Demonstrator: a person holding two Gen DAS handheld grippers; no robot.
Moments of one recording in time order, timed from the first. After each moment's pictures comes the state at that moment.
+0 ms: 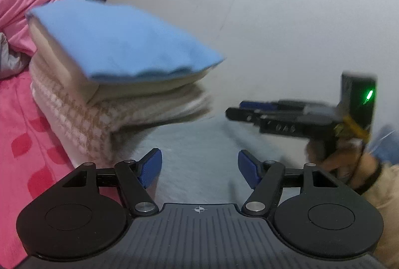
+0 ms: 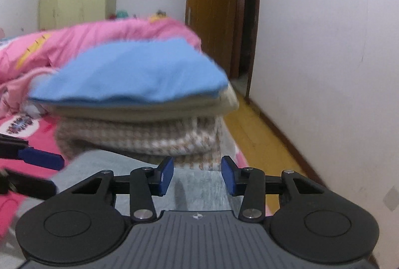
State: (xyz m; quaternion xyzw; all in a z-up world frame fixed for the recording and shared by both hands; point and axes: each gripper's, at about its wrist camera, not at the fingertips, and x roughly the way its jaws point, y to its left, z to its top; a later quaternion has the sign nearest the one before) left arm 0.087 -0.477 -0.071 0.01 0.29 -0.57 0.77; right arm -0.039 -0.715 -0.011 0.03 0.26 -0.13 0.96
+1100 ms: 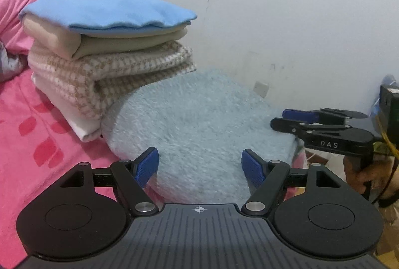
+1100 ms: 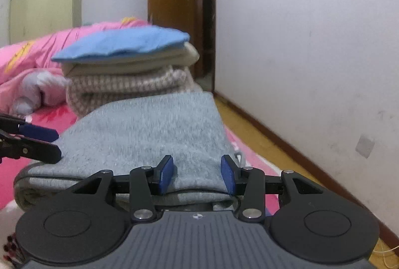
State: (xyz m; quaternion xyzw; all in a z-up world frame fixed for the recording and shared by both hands) left arm 0.021 -0.455 -0.050 0.08 0.28 -0.58 0.76; right arm -0.175 -0.656 -0.041 0.06 0.20 -0.24 0.95
